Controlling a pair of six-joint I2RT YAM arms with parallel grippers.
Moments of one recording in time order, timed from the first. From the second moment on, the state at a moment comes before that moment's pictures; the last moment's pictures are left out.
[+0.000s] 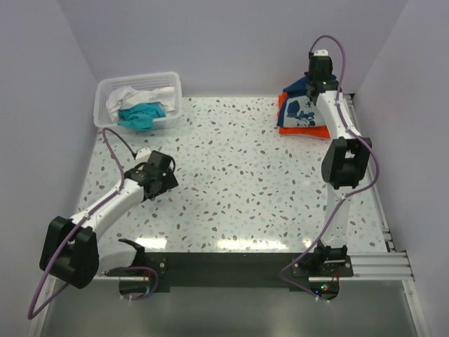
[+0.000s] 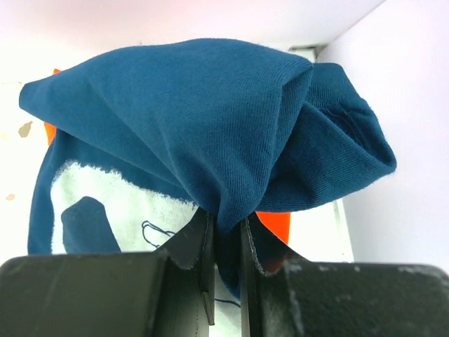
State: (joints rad) left arm -0.38 1.22 0.73 -0.62 -0.44 -0.80; right arm 0.06 2.22 2.17 -0.54 0.44 -0.12
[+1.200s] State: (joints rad) left arm -0.38 1.25 0.74 -0.65 -0.45 -0.81; right arm -0.08 2.31 2.10 -0.47 0.28 0.08
